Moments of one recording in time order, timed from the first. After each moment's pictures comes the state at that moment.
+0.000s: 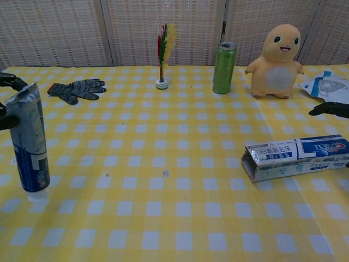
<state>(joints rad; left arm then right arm) -0.35 -1.05 -0.04 -2.00 1.48 1.08 -0.61 0.39 -1.22 0.07 -1.61 -1.32 0.94 -0.17</state>
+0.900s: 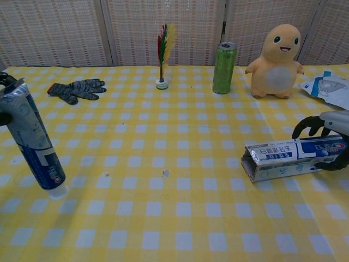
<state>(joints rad) -0.35 -1.04 -0.03 -1.98 1.47 1.09 -0.63 0.47 -1.42 0.08 -1.42 -1.23 0.93 -0.21</state>
